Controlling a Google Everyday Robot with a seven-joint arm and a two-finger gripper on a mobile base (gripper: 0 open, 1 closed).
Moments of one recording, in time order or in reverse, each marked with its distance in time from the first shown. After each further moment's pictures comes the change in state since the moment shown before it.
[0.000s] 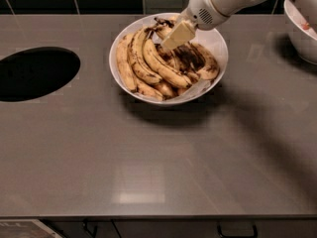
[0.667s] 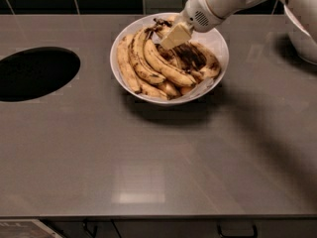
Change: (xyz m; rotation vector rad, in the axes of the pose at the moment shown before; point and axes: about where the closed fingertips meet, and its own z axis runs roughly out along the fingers) arm 0.000 0.004 0.009 -0.015 0.008 0.004
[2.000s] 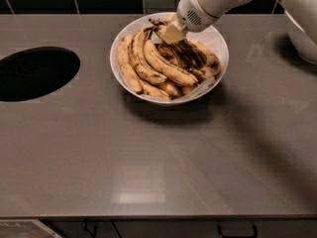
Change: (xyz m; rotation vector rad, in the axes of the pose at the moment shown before) arm -0.011 0.013 -0.002 0.016 0.033 -0.006
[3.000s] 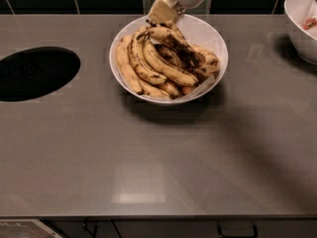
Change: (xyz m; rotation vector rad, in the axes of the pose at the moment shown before) arm -0.055 0.021 -0.045 0.037 -0.022 -0.122
